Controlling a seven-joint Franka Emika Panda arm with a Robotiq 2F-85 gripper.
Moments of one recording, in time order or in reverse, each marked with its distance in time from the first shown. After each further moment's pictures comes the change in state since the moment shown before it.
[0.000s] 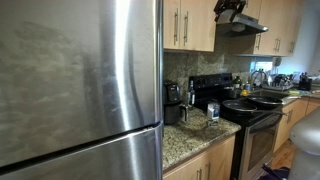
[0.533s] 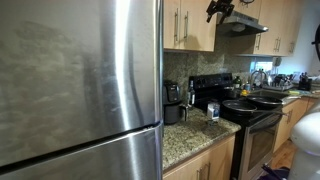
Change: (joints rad) arm 0.026 0.195 -0.051 0.211 0.096 -0.041 -0.104
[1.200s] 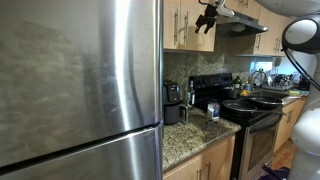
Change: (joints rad) arm 0.012 0.265 -0.035 0.184 0.085 0.079 -0.309
